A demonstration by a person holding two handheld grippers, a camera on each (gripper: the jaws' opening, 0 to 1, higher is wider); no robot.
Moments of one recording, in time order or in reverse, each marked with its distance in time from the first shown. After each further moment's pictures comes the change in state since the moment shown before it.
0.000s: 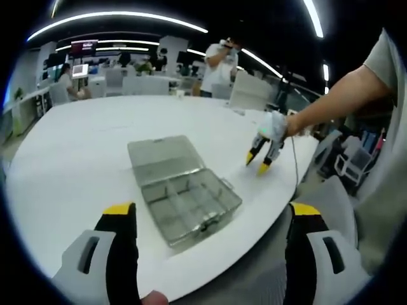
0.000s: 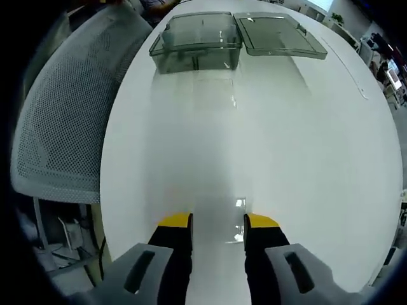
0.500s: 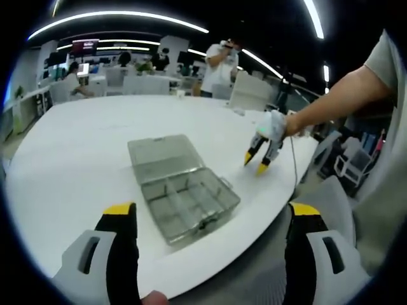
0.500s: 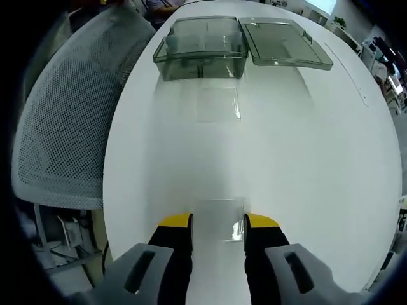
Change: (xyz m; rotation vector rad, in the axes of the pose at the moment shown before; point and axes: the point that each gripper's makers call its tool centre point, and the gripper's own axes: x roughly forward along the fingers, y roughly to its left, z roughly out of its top) left arm -0.004 -0.002 -0.002 -0.008 -0.002 0.001; right arm -0.001 0.002 0.013 -0.017 -0.008 -0.002
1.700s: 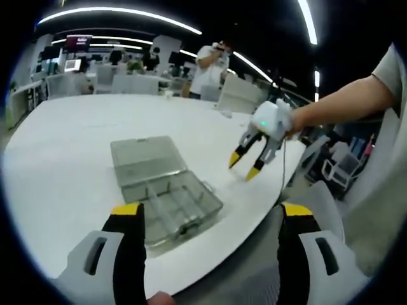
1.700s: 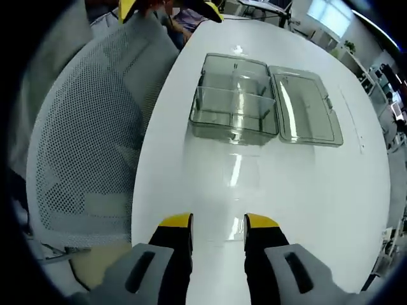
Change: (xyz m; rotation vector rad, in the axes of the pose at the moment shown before) left arm 0.010 -0.026 0.003 -0.028 -0.005 -0.100; right arm -0.036 0.039 0.087 -0.138 -0.064 -0.047
